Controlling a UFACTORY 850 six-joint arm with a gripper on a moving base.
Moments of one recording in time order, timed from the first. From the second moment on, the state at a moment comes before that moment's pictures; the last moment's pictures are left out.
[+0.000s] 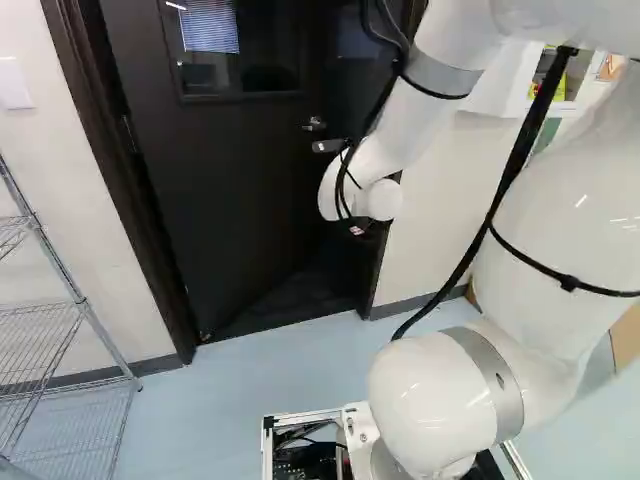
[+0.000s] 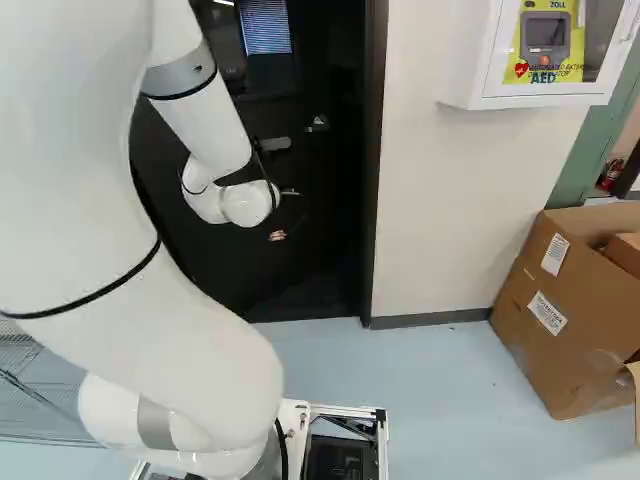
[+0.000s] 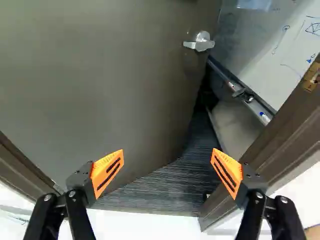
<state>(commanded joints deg) 4.2 2.3 -26.2 -7.0 43.5 0.0</state>
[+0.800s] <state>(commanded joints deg) 3.0 6.2 -22.4 -7.5 44.1 0.0</state>
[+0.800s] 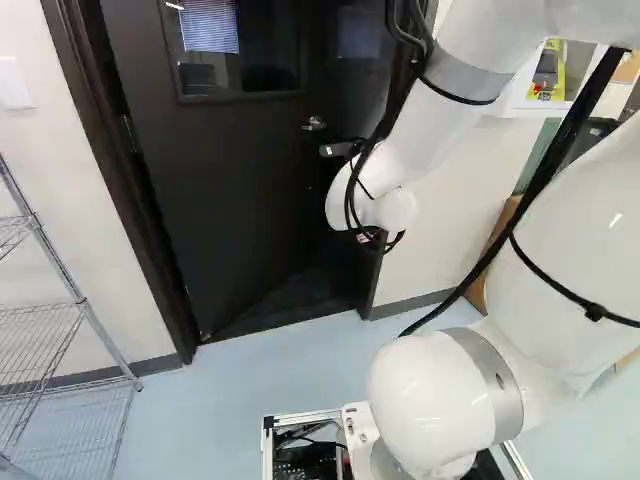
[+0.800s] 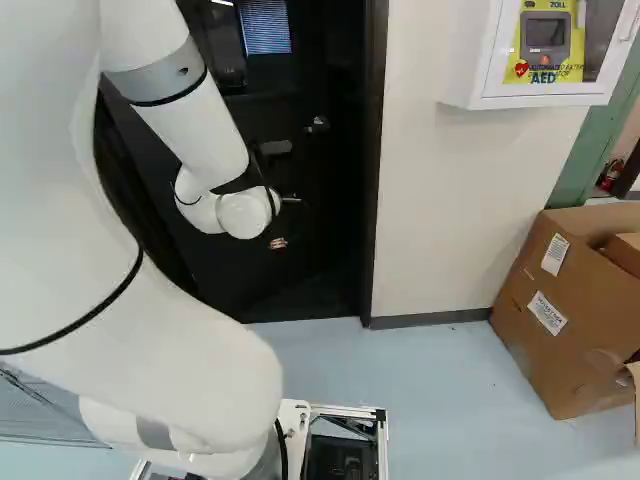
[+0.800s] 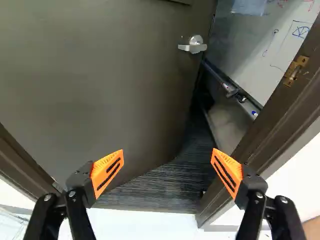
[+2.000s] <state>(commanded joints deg) 3.0 6.2 -22.4 -7.5 44.1 0.0</state>
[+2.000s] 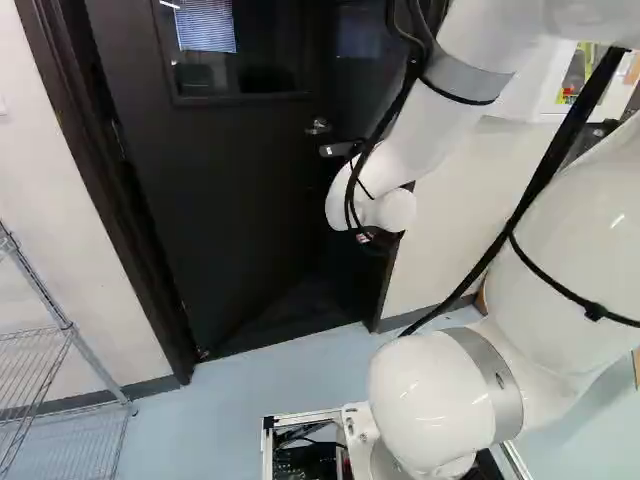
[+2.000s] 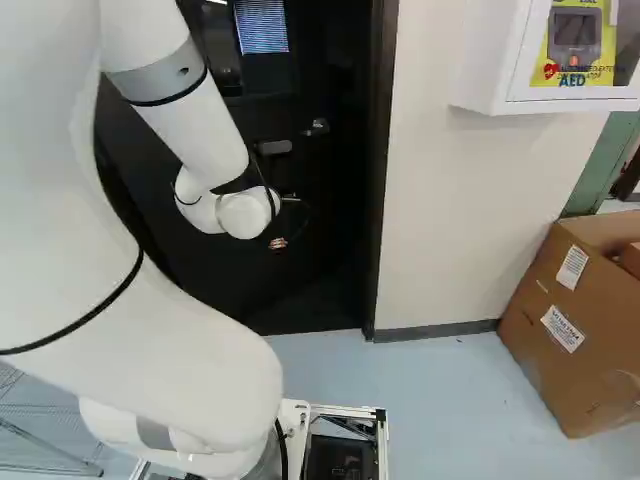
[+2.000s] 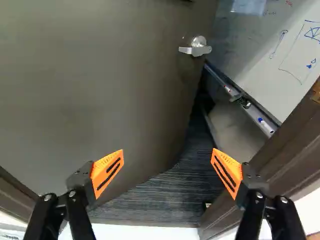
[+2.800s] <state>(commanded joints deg) 3.0 6.2 -22.4 -7.5 44.1 0.0</state>
